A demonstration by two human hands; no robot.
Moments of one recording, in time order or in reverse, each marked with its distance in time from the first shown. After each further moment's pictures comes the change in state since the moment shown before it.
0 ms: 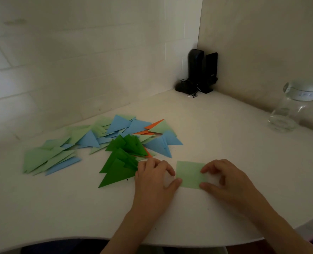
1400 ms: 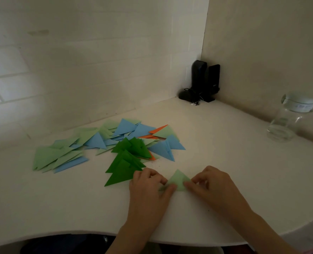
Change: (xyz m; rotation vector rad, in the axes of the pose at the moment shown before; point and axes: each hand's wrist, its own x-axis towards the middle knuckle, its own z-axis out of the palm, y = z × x) left_hand -0.020 -0.018 0.002 0.023 0.258 0.038; right_hand 0.004 -0.026 0.023 -0.191 -0.028 0.049
